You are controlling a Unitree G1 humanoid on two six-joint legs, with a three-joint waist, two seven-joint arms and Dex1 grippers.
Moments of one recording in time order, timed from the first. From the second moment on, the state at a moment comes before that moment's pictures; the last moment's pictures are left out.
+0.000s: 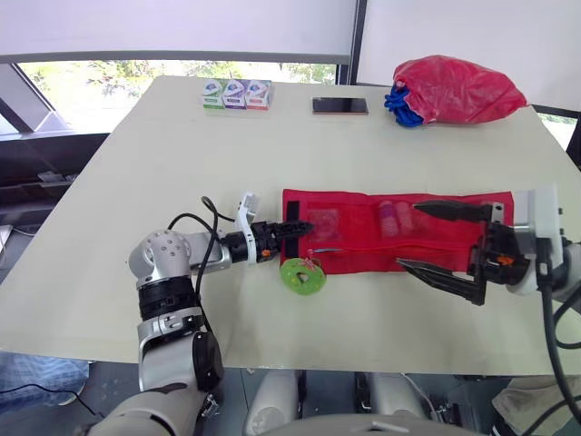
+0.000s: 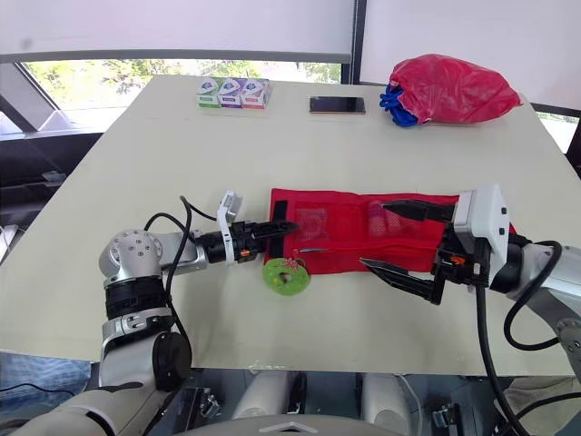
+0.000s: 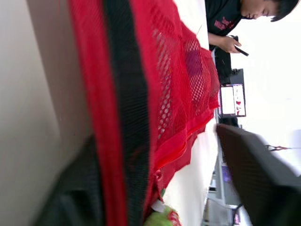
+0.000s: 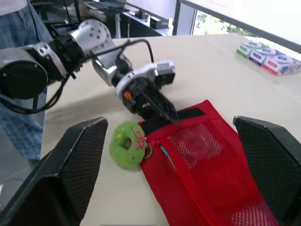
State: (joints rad) left arm -0.62 0.25 0.47 0.22 -0.79 1.60 -0.46; right arm -0.09 -0.84 -0.26 -0.73 0.88 0.58 0.82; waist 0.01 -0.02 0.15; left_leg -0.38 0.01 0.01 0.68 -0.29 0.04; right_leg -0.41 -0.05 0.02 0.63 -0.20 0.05
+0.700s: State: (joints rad) left arm -0.56 0.34 0.38 0.22 -0.79 1.51 -0.55; right arm -0.35 -0.57 0.33 -0.55 0.58 0.64 0.76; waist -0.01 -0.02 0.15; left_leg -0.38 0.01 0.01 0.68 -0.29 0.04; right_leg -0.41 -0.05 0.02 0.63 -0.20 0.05
